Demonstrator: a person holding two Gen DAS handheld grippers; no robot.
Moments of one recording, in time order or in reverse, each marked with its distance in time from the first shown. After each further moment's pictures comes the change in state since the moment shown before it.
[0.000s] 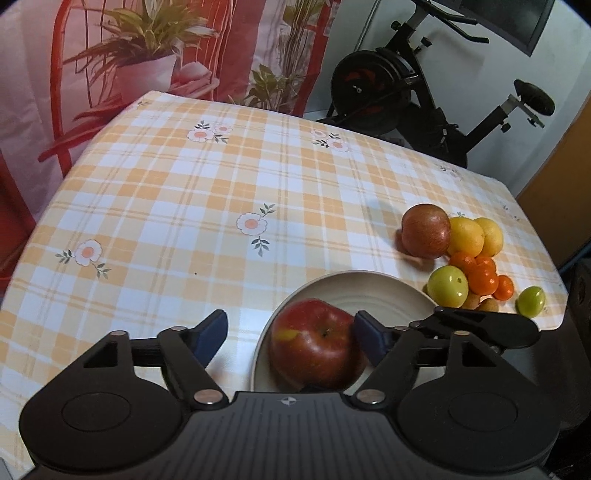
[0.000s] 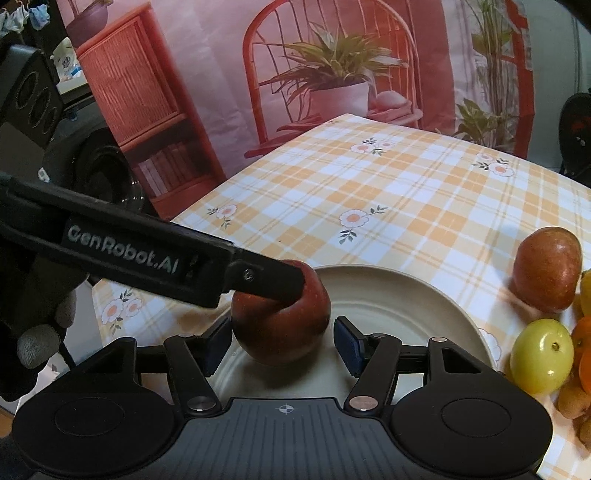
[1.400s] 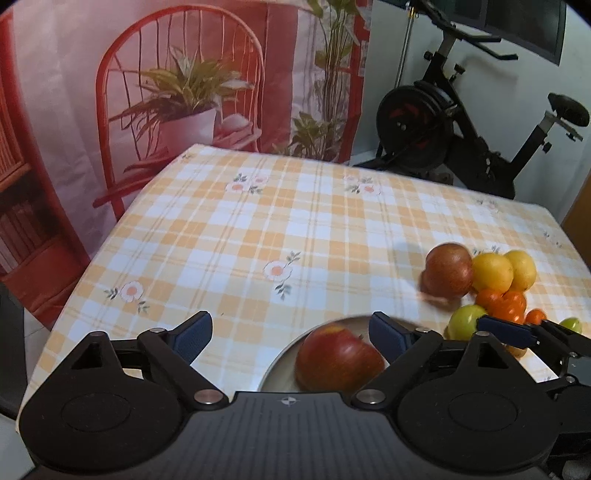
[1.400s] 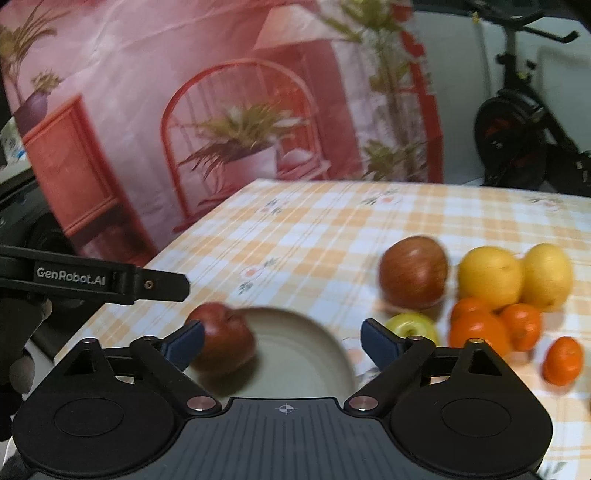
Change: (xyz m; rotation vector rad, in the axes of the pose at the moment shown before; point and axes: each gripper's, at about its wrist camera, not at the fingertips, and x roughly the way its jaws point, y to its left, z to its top) left arm -0.021 -0.044 0.006 0.007 -0.147 0.223; right arm -0.067 -0.056 -0.025 0.173 -0.250 -0.173
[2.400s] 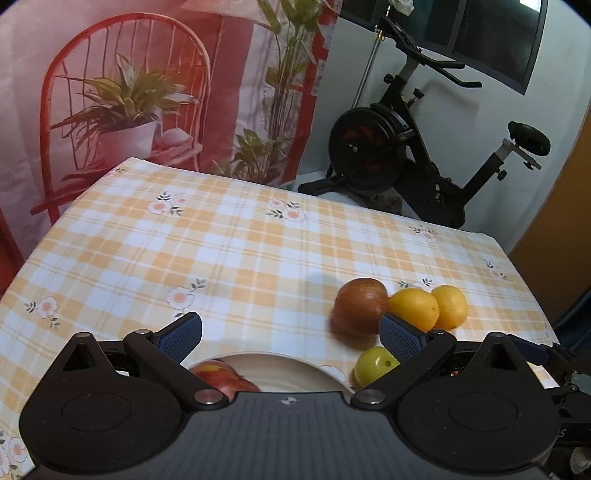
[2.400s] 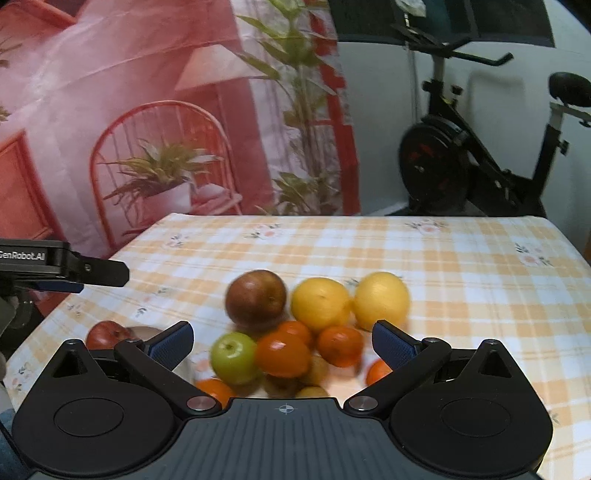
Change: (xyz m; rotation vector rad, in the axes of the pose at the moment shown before) left arm 0.012 -0.049 0.013 -0.038 -0.049 -0.171; right arm -0.072 -0.084 0.005 0.016 -0.079 -0.209
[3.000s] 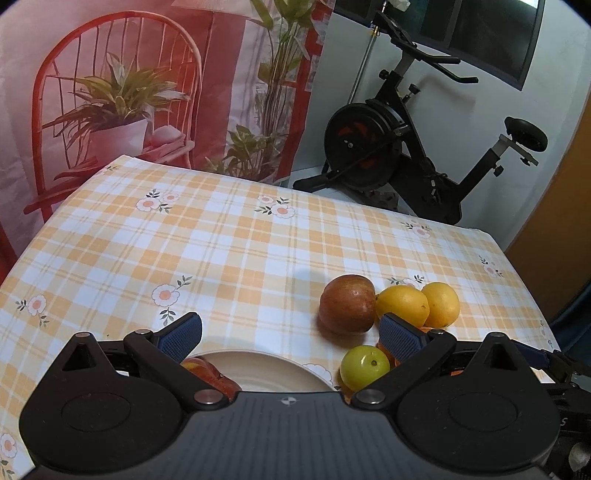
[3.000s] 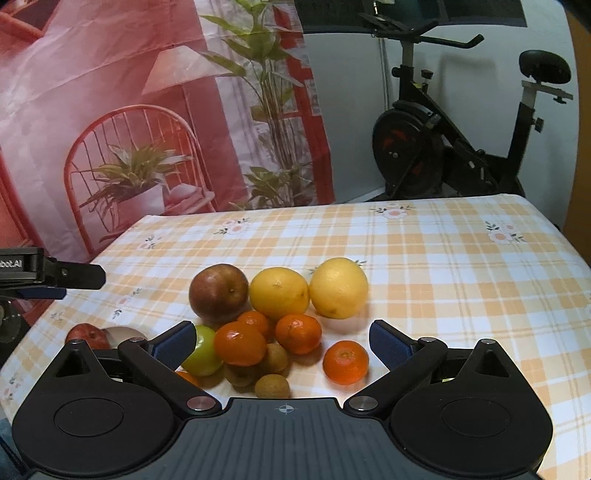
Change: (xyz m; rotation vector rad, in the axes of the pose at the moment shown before) left arm 0.003 -0.009 -0.001 -0.001 0.009 -0.010; right arm -0.004 -0.026 -0.004 0.070 0.023 -0.039
